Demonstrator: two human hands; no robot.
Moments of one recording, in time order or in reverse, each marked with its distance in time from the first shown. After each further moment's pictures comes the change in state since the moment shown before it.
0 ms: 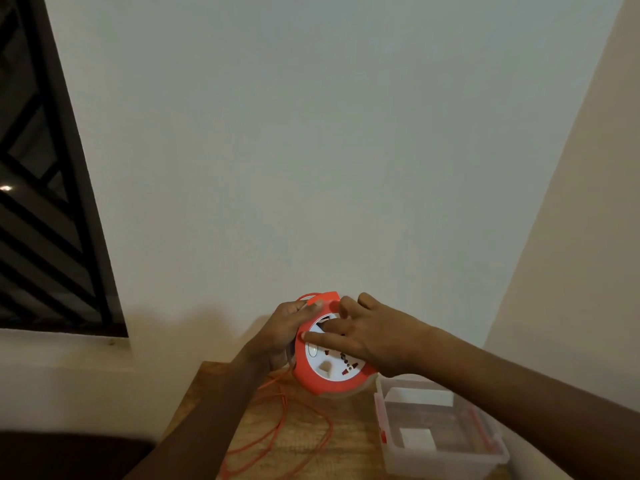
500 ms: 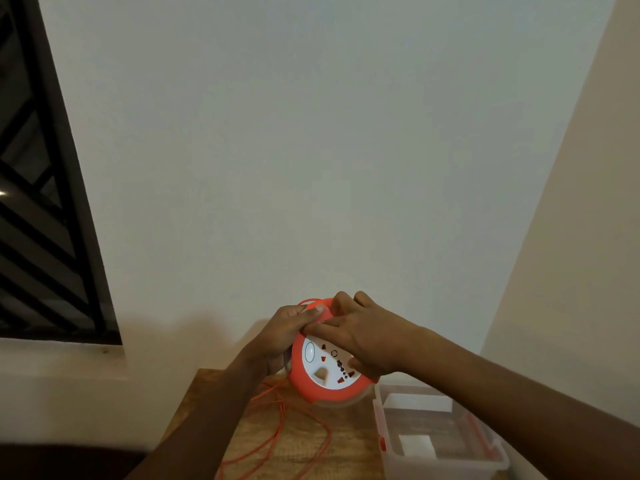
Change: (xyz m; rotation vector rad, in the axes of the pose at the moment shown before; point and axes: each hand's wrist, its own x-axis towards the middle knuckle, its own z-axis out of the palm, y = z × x) left_hand 0.007 0.001 0.000 -0.009 -0.048 -0.029; right_hand 0.016 0.001 -0.001 0.082 0.013 0.107
